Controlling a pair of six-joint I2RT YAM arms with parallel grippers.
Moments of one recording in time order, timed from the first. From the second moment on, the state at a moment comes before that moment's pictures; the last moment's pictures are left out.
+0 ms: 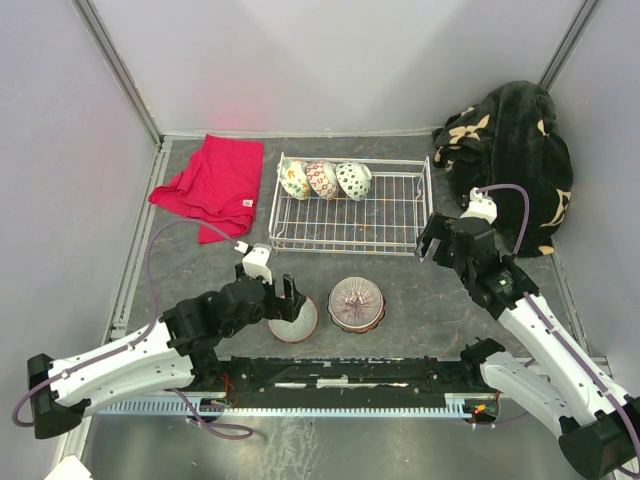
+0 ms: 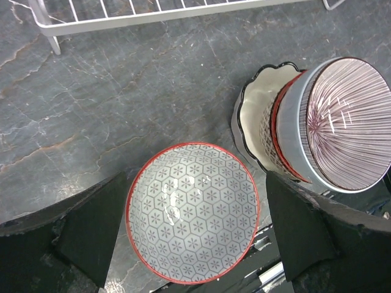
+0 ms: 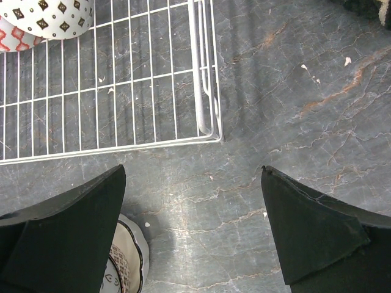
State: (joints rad) left arm -1.06 0.64 0.53 -0.48 -0.41 -0.64; right arm 0.43 0.82 0.73 -0.51 0.34 0.54
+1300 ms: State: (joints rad) left arm -1.53 1.06 0.64 -0.57 -0.67 -0.88; right arm 0.43 0.82 0.73 -0.51 0.34 0.54
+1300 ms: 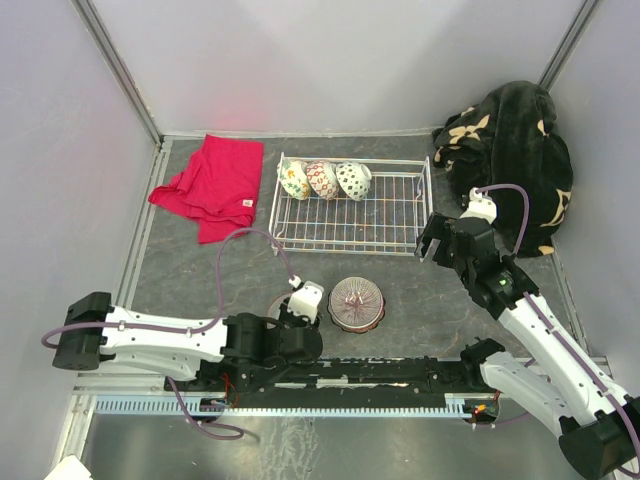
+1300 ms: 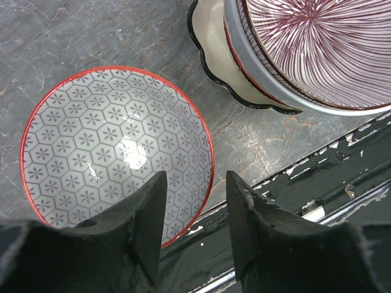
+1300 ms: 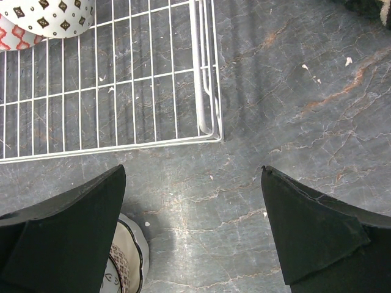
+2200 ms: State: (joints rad) left arm -1.54 1.19 0.69 -0.56 -0.68 -0.88; right arm 0.43 0.82 0.73 -0.51 0.33 0.54
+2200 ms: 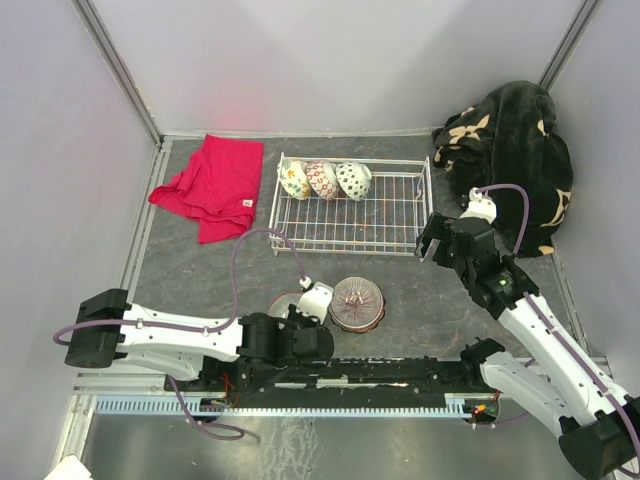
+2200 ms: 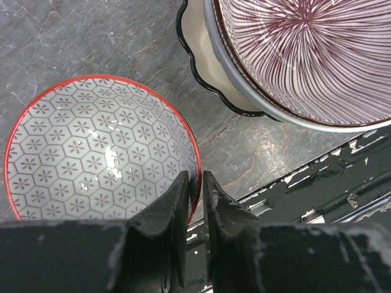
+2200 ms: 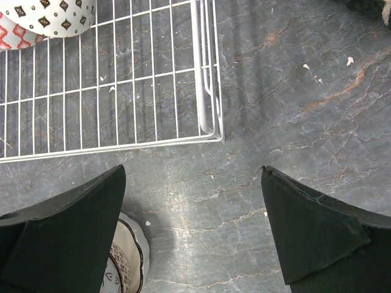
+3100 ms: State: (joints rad) left arm -1.54 1.09 0.73 -0.62 -0.73 -0.88; right arm 0.43 0.82 0.73 -0.51 0.33 0.54
